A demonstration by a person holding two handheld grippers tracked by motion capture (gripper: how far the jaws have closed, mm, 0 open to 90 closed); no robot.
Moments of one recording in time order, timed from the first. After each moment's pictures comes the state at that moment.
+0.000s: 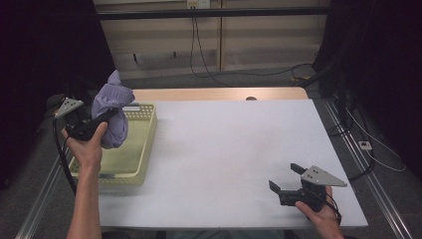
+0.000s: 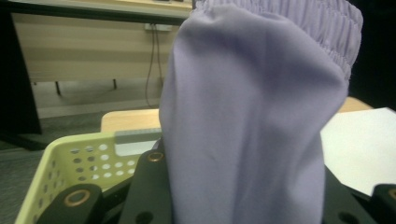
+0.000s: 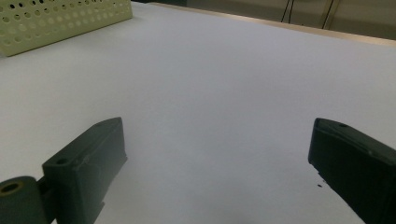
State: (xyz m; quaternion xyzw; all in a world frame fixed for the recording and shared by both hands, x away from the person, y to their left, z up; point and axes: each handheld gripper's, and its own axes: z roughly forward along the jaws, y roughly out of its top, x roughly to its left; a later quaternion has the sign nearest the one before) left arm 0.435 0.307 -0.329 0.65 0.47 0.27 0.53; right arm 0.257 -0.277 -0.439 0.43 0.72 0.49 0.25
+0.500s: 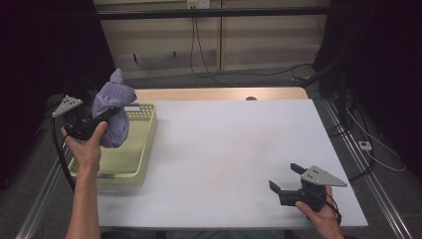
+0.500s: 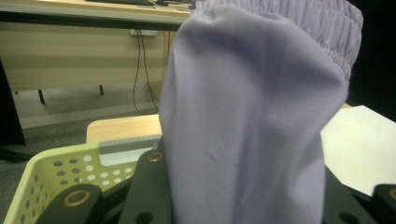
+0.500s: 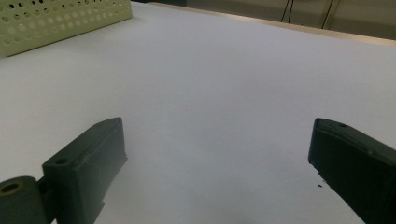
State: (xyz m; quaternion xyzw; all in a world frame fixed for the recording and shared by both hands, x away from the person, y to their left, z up) left arm 0.431 0.302 -0.320 0.66 0.44 0.26 0.54; right arm 0.257 -0.277 -0.439 0.43 0.72 0.49 0.25
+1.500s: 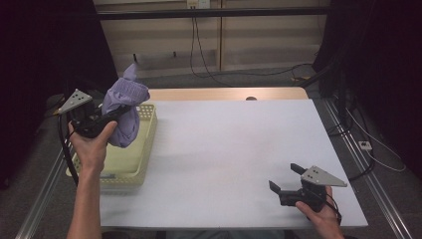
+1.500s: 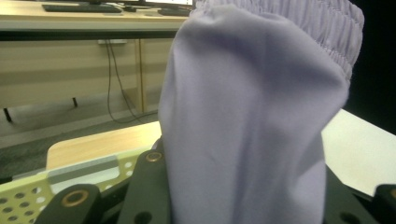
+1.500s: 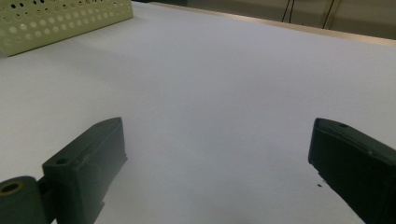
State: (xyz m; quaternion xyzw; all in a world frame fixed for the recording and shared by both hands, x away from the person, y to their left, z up) left arm 0.417 0.267 -0.292 0.69 0.39 0.24 0.55; right arm 0.256 -0.277 -0.439 0.43 0.72 0.49 0.25
